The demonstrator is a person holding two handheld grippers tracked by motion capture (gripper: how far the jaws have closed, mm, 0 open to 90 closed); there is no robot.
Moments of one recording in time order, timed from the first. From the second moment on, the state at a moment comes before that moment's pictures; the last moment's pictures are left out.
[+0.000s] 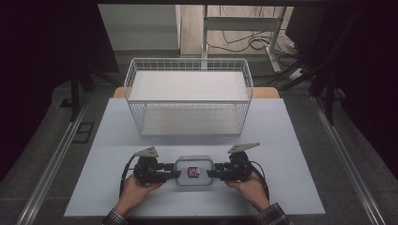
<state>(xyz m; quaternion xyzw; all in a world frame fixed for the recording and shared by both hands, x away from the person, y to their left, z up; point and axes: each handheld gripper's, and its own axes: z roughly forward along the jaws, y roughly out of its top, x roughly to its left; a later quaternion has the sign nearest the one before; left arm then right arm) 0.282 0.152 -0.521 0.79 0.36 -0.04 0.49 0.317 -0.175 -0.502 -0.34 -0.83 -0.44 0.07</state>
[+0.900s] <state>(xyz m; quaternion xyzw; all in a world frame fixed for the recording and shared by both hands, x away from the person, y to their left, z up) 0.294 0.166 -0.530 0.76 0.37 -0.08 0.52 0.318 -0.181 -0.508 -0.34 -0.82 -0.44 0.06</state>
